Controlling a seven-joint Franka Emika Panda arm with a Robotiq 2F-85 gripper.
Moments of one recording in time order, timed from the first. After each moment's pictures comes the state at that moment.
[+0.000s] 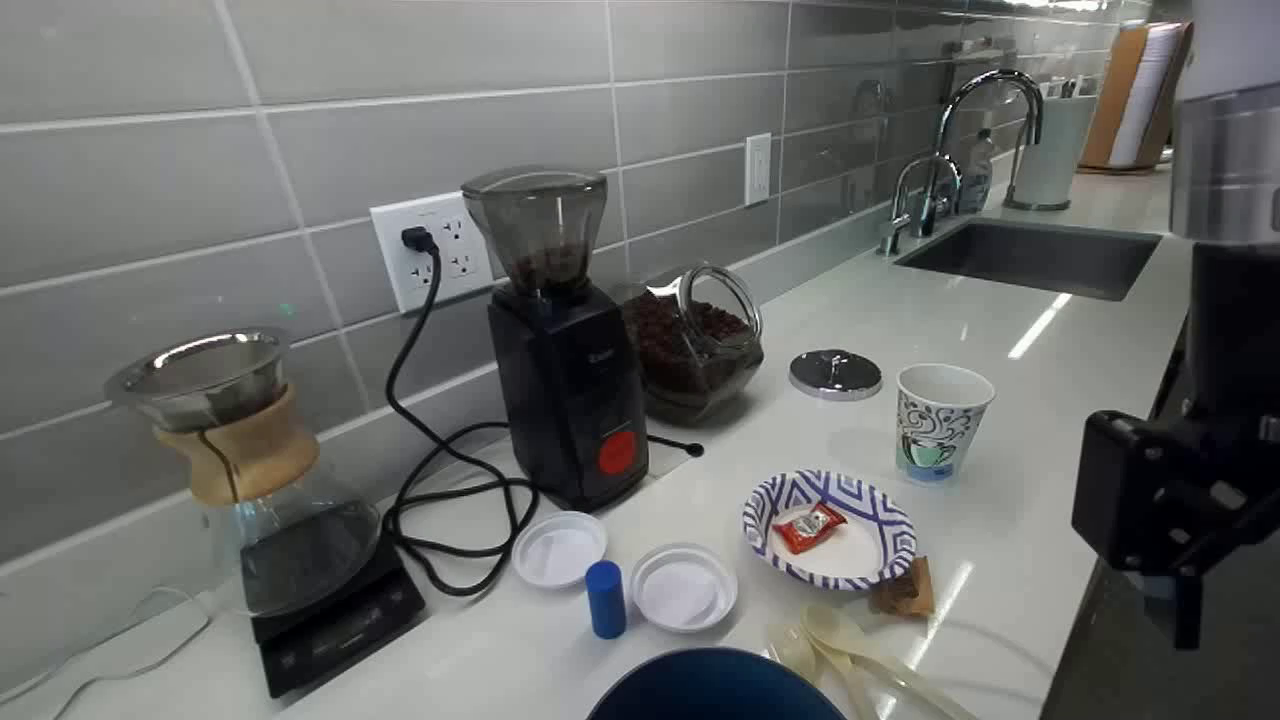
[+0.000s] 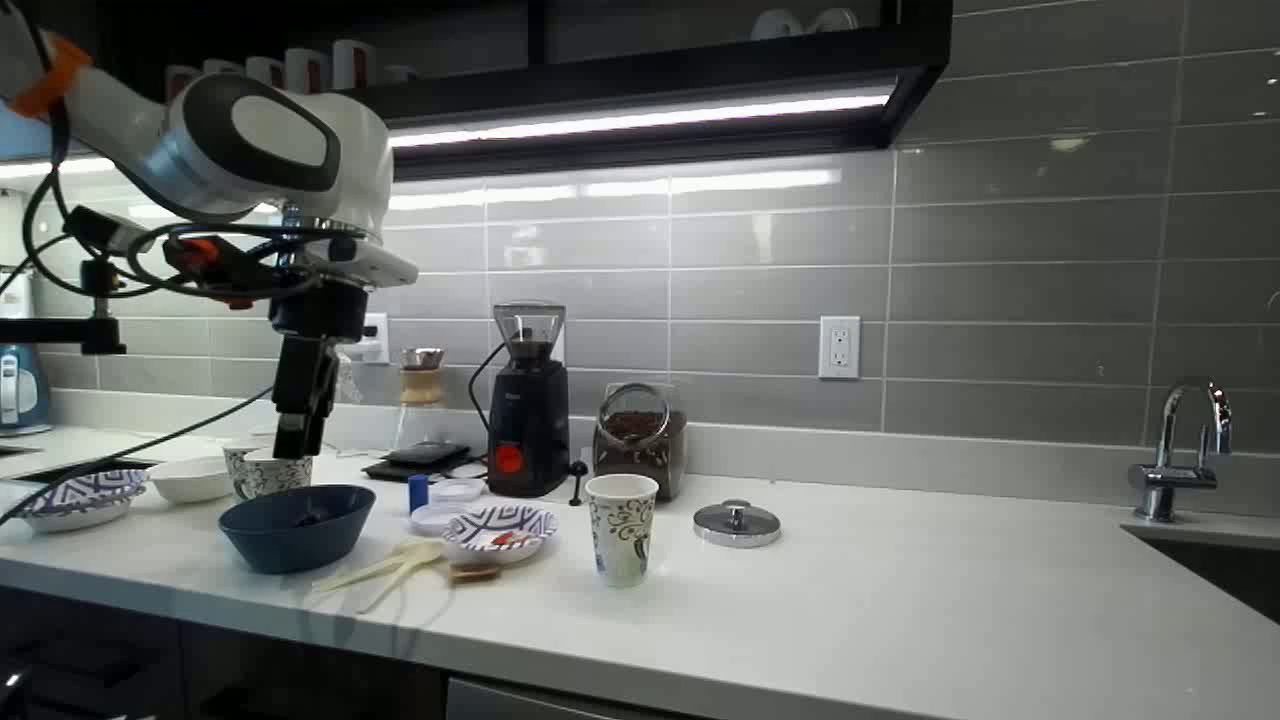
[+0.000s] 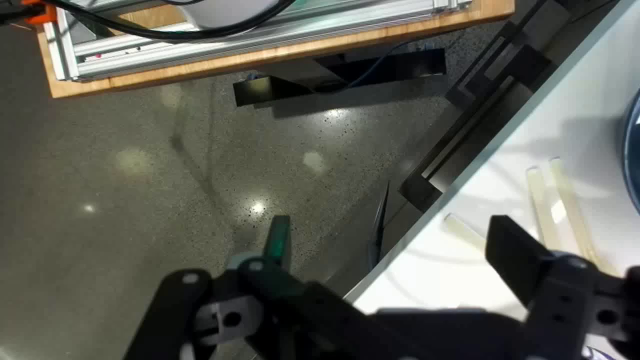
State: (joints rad) arm 0.15 -0.66 0.44 -2.64 0.17 1.78 0.58
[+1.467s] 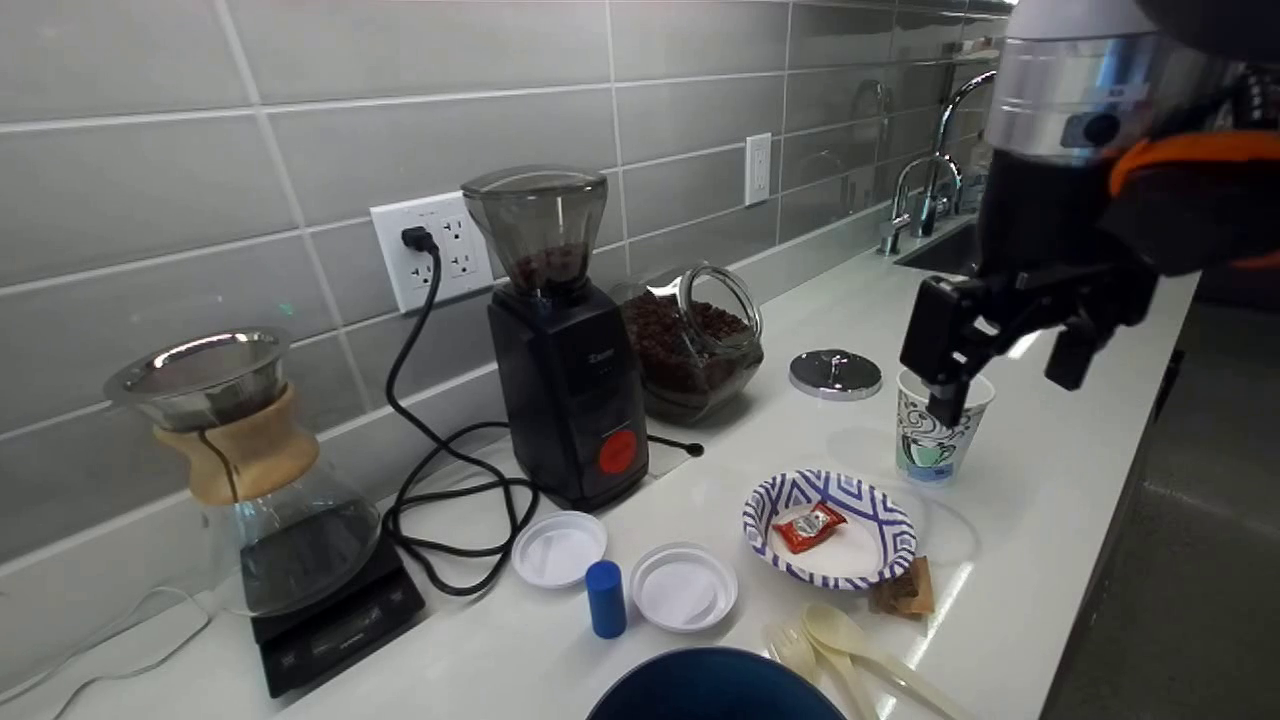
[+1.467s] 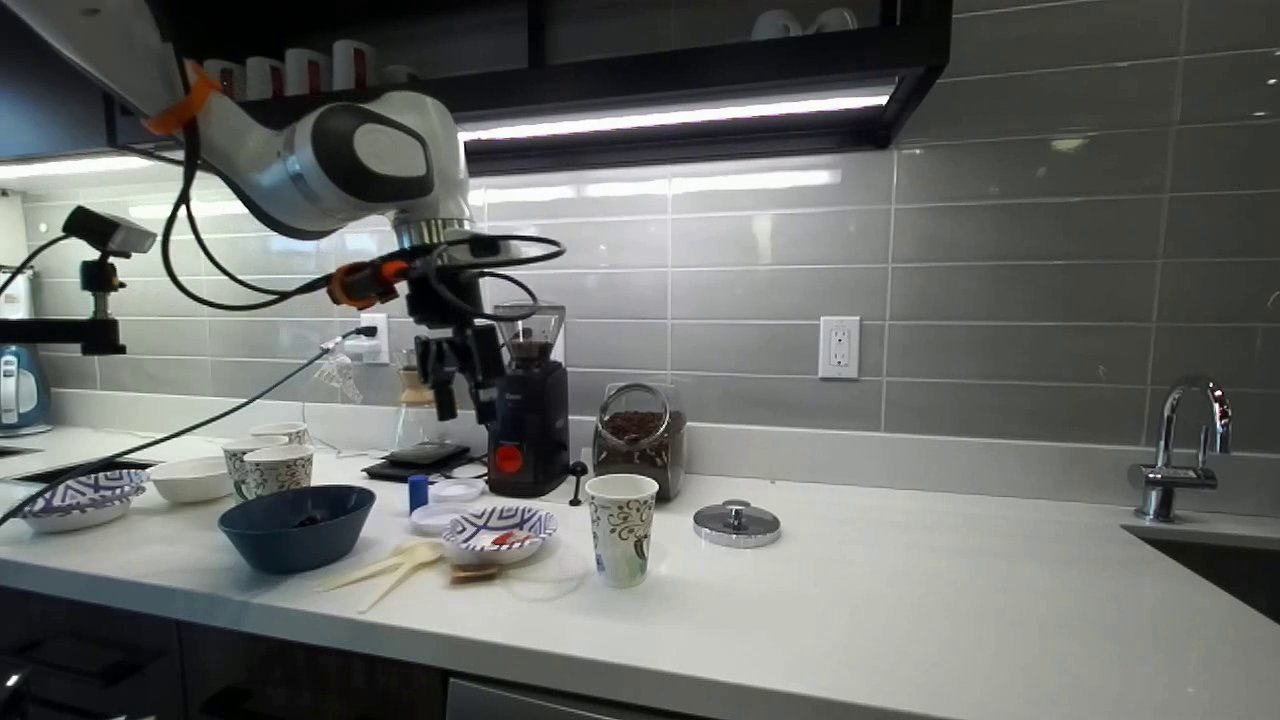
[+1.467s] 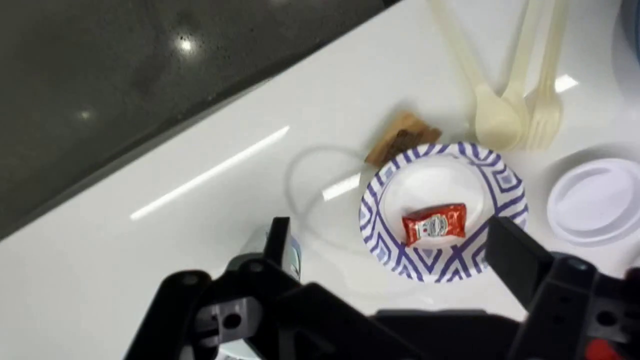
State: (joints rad) arm 0.15 -0.38 0.34 -2.48 -0.02 2.19 0.23
